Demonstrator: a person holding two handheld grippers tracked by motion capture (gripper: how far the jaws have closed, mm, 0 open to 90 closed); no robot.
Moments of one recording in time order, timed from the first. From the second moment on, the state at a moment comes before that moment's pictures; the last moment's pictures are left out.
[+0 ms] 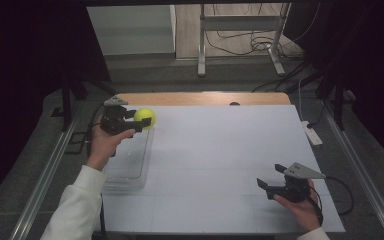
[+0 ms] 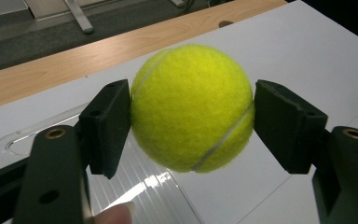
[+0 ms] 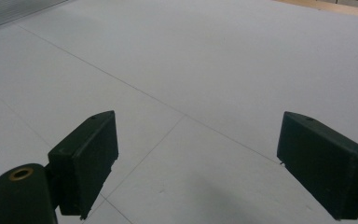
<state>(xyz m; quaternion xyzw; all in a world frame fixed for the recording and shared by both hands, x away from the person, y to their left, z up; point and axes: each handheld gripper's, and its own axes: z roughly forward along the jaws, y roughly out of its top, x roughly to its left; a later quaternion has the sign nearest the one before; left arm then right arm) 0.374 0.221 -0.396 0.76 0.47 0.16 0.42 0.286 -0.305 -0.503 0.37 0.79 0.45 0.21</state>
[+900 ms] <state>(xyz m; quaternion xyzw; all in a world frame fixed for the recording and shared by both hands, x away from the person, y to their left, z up) 0.377 0.247 -0.400 0.74 0.49 0.18 0.41 0.287 -0.306 -0.503 0.37 0.78 0.45 0.21</state>
